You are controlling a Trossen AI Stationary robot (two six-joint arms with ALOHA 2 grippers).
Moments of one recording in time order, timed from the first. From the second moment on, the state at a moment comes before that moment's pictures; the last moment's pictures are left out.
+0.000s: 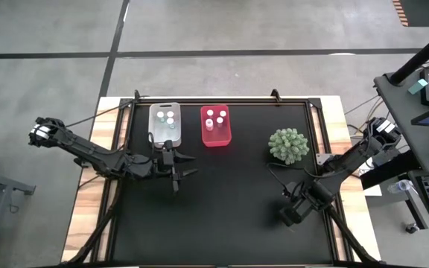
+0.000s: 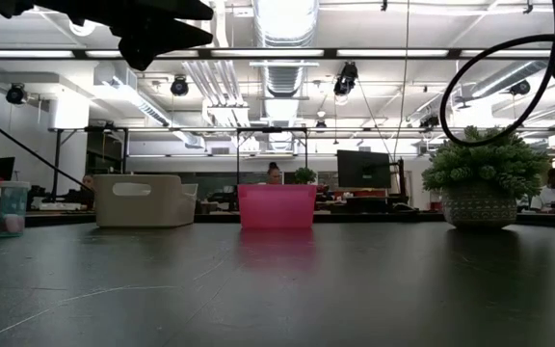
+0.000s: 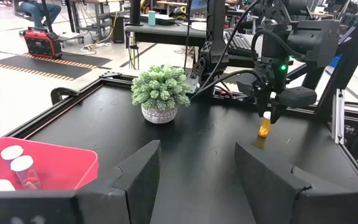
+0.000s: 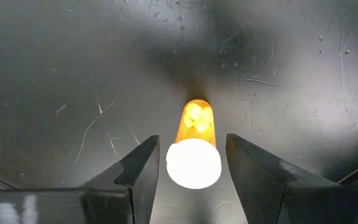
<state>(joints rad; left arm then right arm) -0.33 1.07 0.58 0.33 -0.53 -0.20 0.71 1.37 0.81 -0.82 -0.14 1.70</state>
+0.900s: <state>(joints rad) -0.33 1.07 0.58 0.33 -0.53 -0.20 0.71 1.37 0.80 -0.82 -0.14 1.68</state>
